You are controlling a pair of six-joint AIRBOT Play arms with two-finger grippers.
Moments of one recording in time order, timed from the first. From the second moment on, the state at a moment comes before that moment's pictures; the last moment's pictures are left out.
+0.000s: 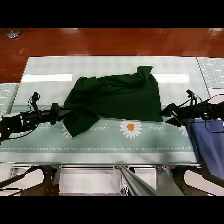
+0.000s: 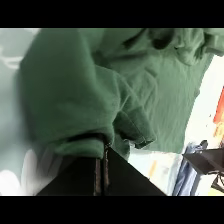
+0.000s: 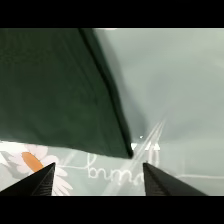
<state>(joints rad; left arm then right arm) 0.34 -1.29 0.47 0.27 -1.01 -0.83 -0.29 -1.28 0.71 -0.89 1.15 1.43</state>
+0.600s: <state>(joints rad) 0.33 -1.29 0.52 0.22 -1.08 -0.81 -0.11 -1.45 0.86 -0.78 1.04 1.42</state>
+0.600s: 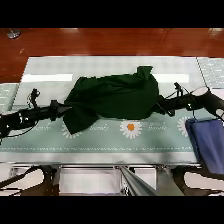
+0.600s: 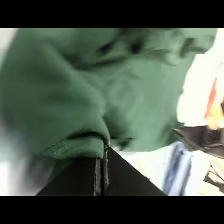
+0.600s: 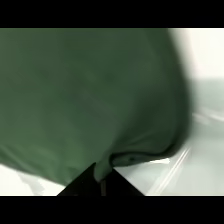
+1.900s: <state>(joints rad) 0.27 -0.76 2.05 0.98 -1.35 -1.32 -0.10 -0.74 2.12 -1.20 1.34 1.47</state>
